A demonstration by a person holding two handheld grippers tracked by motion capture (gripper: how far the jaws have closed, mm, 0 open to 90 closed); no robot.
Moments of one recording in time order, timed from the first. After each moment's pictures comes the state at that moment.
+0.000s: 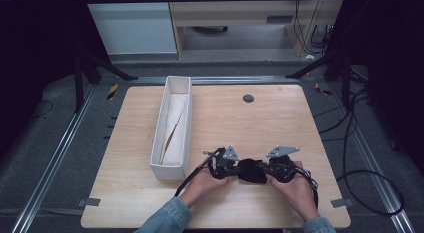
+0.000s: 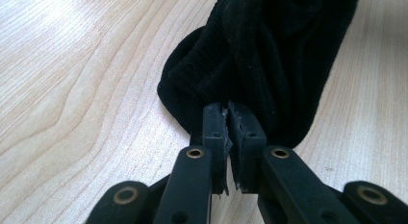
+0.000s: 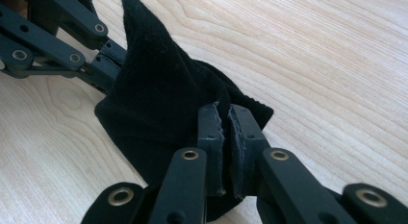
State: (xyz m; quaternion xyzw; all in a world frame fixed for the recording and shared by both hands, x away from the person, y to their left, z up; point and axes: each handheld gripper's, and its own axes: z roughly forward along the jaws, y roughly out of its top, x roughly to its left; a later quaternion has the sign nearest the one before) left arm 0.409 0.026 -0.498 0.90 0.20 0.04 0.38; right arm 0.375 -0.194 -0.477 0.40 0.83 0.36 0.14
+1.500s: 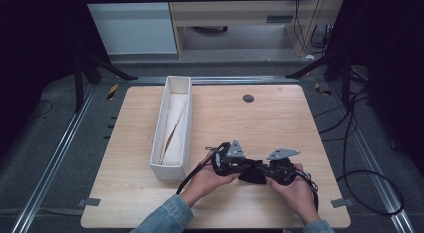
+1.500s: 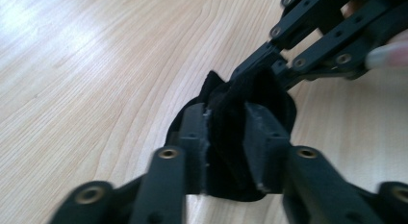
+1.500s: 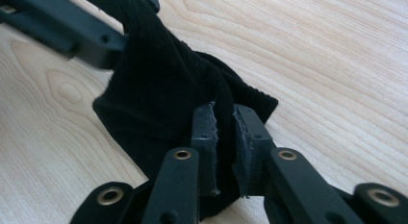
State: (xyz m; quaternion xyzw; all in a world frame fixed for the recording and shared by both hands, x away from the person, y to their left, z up) left arm 0.399 0.014 -0.456 0.90 0.17 0.10 0.40; right arm 0.370 -0.195 -0.482 0.40 0.83 0.36 0.15
